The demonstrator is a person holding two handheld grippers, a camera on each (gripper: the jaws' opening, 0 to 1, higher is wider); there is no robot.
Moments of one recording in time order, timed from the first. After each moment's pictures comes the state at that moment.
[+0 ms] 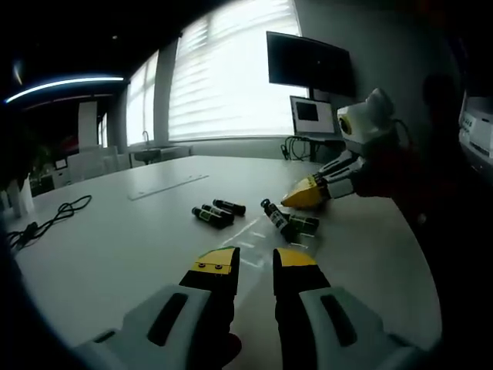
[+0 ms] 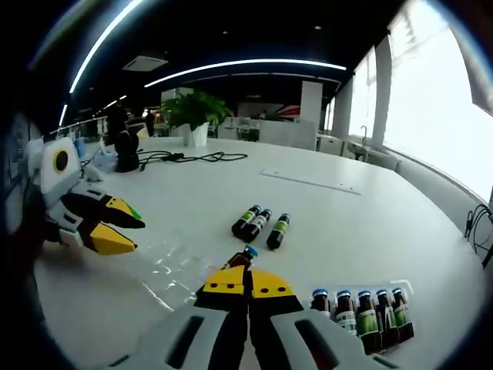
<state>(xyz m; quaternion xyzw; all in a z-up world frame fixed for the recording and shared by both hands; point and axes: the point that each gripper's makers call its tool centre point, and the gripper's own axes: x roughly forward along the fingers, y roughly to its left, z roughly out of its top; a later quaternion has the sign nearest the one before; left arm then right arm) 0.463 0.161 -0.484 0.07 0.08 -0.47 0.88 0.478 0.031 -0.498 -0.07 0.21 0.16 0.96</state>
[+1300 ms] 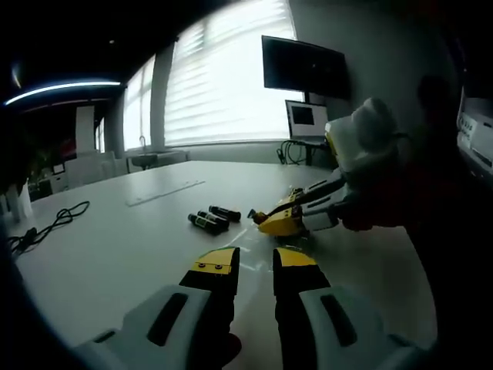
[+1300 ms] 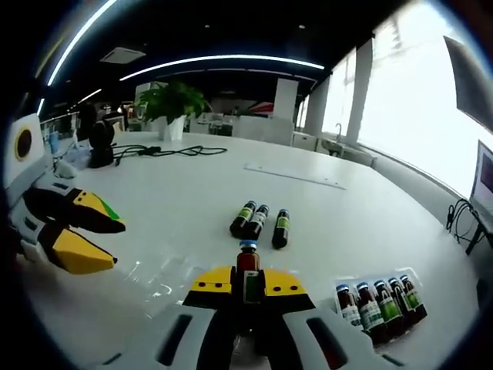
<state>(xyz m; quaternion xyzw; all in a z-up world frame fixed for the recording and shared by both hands) 0.454 0.157 -0.477 0.07 0.07 -0.48 0.87 0.485 0.052 -0.508 -0.09 0.21 0.07 0.97</state>
